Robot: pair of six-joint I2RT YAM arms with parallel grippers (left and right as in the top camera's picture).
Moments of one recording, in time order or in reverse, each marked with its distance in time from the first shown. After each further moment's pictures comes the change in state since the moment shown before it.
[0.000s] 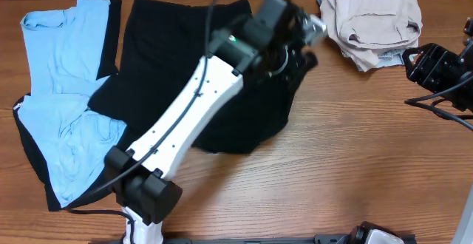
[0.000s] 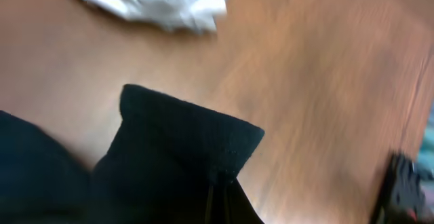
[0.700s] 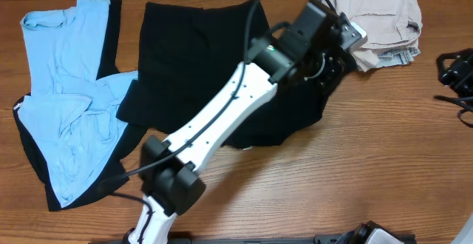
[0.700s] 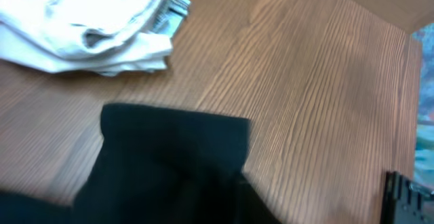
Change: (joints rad) left arm -0.138 0.152 0.069 0.170 0.006 -0.017; right arm -0.224 0.000 0.000 -0.012 -0.036 0.029
